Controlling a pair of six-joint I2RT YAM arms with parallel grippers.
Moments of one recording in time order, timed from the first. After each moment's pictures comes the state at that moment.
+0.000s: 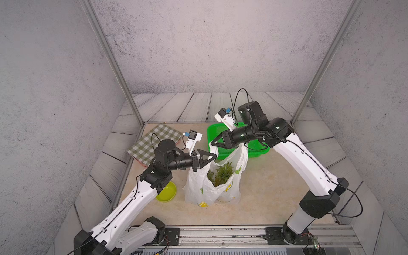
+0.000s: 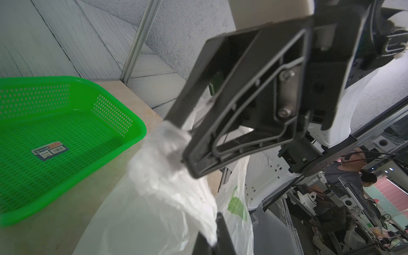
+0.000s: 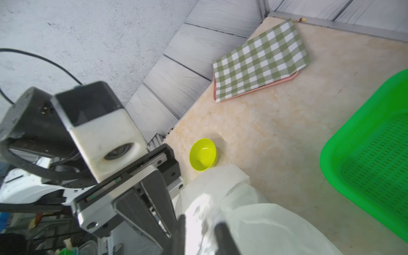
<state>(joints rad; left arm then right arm) -0.52 1.02 0.90 0.01 0.85 -0.56 0.72 1.66 2.06 -1.08 -0.52 0.25</state>
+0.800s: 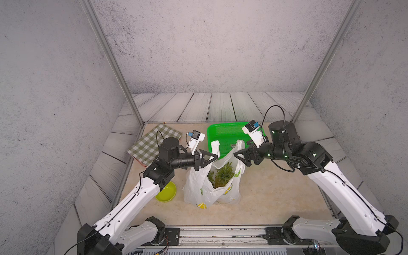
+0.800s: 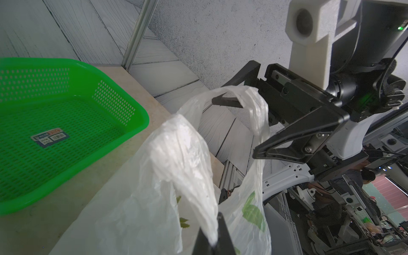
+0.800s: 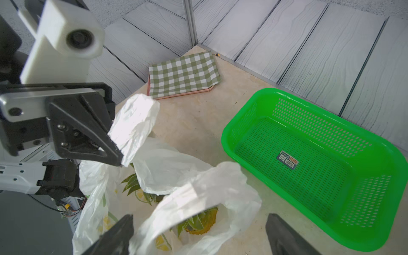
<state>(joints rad) -0.53 1.07 0.93 -0.04 0.86 -0.54 0.67 1.23 1.58 -0.96 -0.21 0.00</state>
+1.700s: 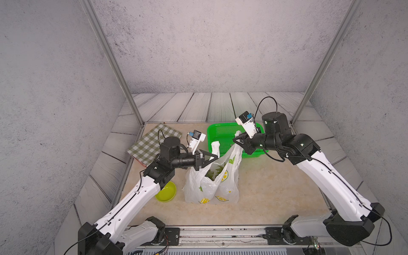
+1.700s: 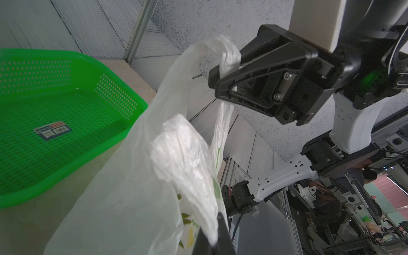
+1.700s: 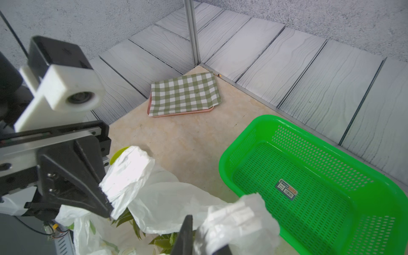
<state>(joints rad) -0.53 1.08 0.95 -0.11 0.85 -0.50 0.64 1.34 1.66 -0.87 -0.29 -0.04</state>
